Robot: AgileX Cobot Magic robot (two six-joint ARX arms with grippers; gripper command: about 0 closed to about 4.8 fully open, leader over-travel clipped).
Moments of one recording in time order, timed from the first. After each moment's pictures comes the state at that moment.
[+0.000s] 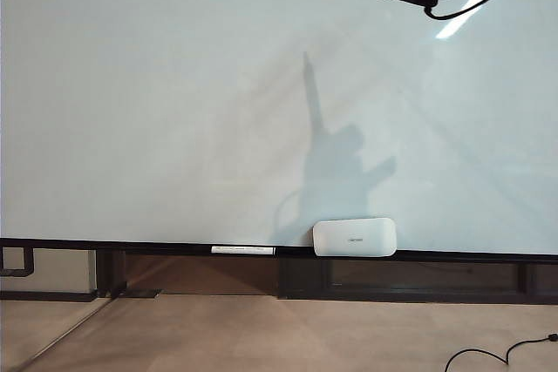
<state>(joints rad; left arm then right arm) -0.31 0.23 0.24 0.21 0.09 0.09 0.33 1.55 0.99 0.78 -0.18 0.03</state>
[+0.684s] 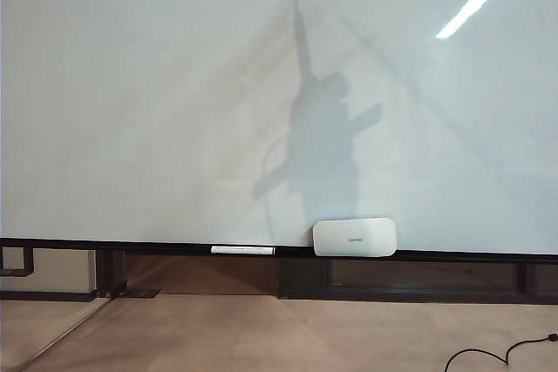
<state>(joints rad) -0.31 0.23 0.31 0.10 0.22 0.05 0.39 1.65 1.25 0.66 -0.10 0.00</state>
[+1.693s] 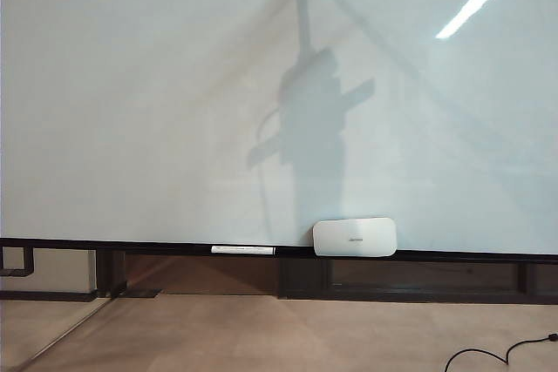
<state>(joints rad) -0.31 0.23 0.31 0.09 0.25 0.05 0.43 1.72 1.40 0.58 0.02 -0.08</state>
